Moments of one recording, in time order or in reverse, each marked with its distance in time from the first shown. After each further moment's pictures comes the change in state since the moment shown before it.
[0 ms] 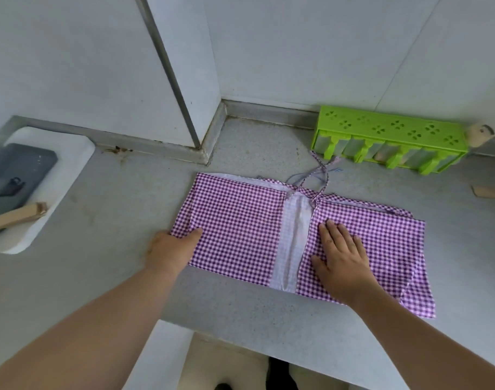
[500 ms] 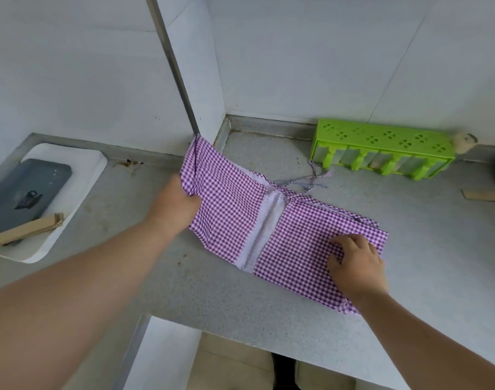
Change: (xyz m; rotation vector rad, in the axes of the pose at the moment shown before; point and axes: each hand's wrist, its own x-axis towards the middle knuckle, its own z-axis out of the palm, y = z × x) left_hand -0.018 0.080 -0.082 -0.004 -0.062 0.658; right_hand -0.024 -0.015 -0.024 0.254 0.287 0.220
